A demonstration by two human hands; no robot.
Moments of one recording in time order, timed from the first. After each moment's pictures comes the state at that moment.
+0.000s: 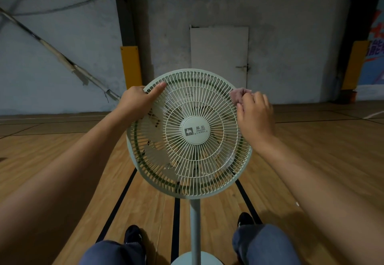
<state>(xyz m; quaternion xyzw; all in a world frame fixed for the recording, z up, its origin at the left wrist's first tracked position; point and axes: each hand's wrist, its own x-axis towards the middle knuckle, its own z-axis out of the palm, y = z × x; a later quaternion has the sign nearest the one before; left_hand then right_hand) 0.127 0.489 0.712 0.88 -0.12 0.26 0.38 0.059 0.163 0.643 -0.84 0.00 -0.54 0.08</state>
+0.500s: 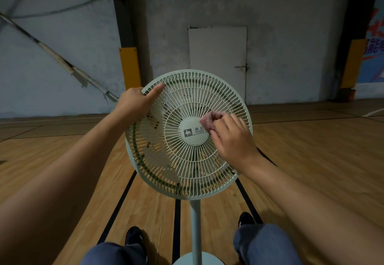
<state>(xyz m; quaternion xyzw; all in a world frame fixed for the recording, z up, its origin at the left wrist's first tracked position) 0.127 0.489 0.712 0.88 -0.12 0.26 0.37 0.042 0.201 0.598 -0.83 -0.19 -0.53 0.04</state>
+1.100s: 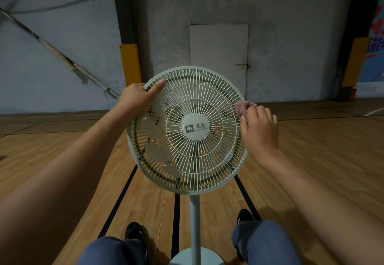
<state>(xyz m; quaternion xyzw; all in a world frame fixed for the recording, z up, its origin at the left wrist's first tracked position) 0.127 0.485 0.712 0.89 -0.11 0.28 0.35 0.052 0.149 0.599 -0.84 0.02 -0.54 0.07</state>
